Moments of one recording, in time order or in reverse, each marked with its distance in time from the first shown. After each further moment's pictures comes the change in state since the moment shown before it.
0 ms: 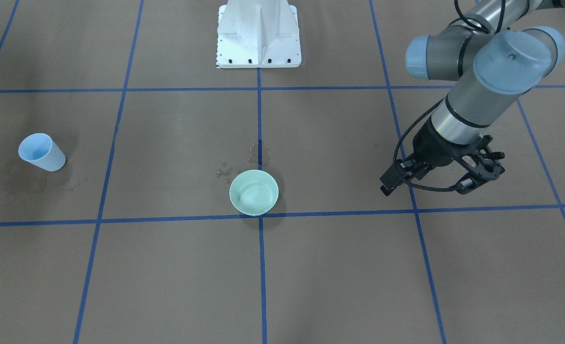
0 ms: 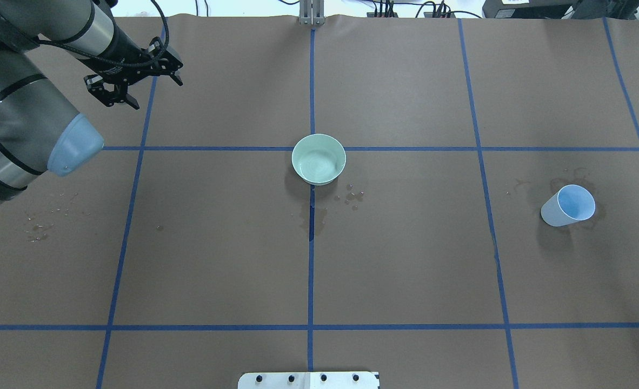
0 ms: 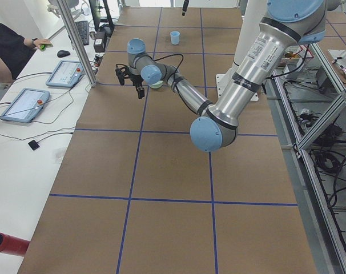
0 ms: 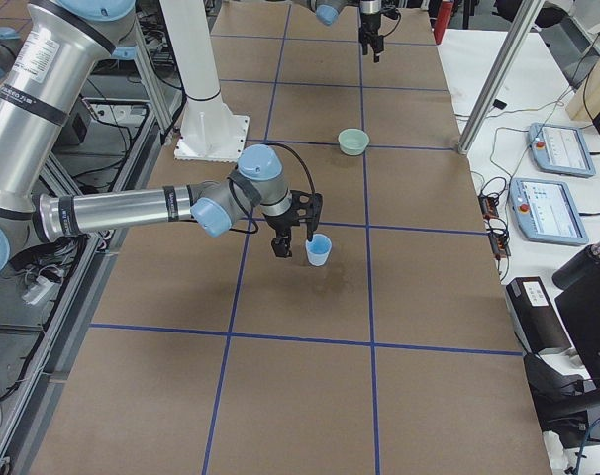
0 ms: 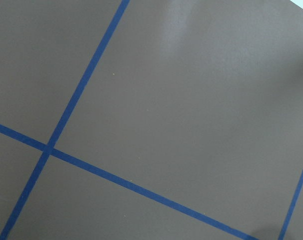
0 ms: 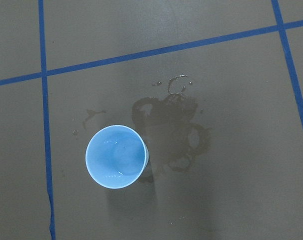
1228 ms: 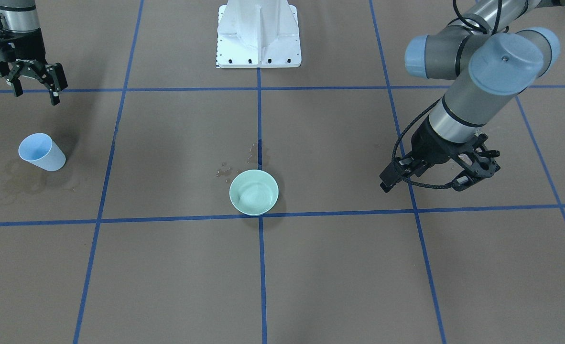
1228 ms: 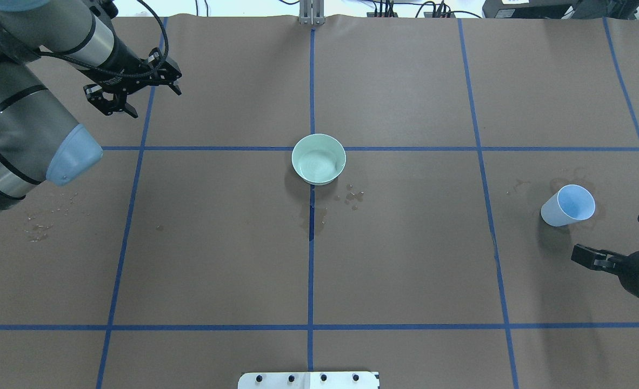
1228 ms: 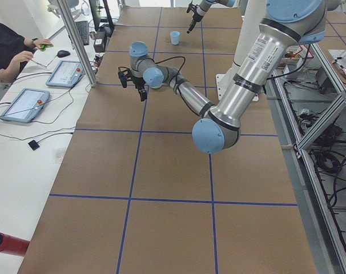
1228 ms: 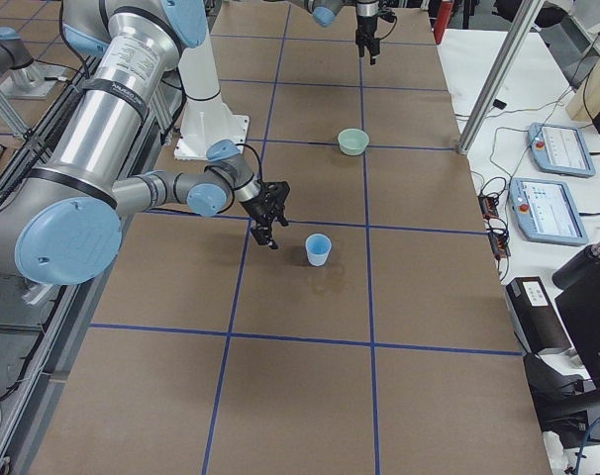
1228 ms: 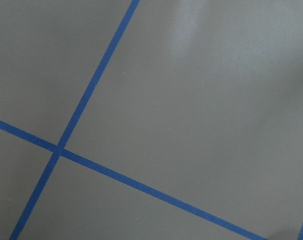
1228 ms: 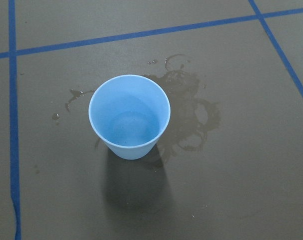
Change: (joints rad) left arm 0.015 0.026 -0.008 0.000 0.005 0.002; right arm -0.796 -0.095 0.065 -0.002 -0.920 0.621
